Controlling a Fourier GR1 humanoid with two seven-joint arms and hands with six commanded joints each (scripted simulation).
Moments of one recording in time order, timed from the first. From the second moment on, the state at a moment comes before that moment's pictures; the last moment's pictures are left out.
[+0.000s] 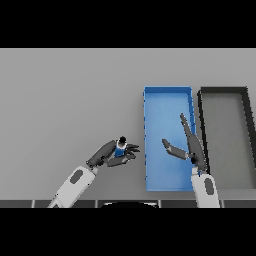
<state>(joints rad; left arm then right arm) -0.20 0.17 -0.57 -1.40 0.07 -0.13 -0.19 0.04 -0.15 0.10 -1.65 0.19 0.06 -0.05</state>
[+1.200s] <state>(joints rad) -0.25 0.09 -0.53 -1.55 0.04 -0.22 -0.10 0.02 -0.15 0.09 -1.65 0.17 0.06 -0.12</state>
